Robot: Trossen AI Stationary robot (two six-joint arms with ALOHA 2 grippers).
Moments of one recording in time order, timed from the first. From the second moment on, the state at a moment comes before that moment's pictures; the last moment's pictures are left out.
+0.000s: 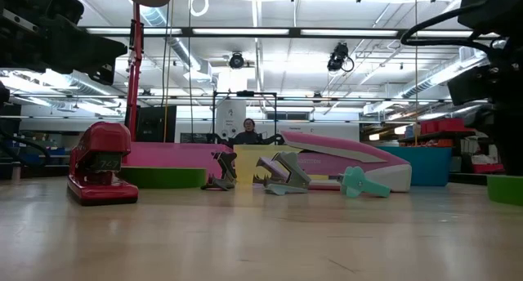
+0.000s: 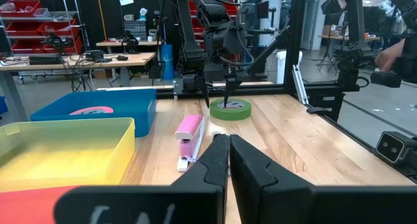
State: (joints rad) left arm -0.10 0.05 0.01 0.06 -0.03 0.00; right arm 0.44 1.22 0.54 -0.74 0.03 0.58
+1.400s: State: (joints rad) left arm -0.10 0.05 0.01 0.06 -0.03 0.00; right arm 0.39 1.22 0.59 -0.72 0.06 0.54
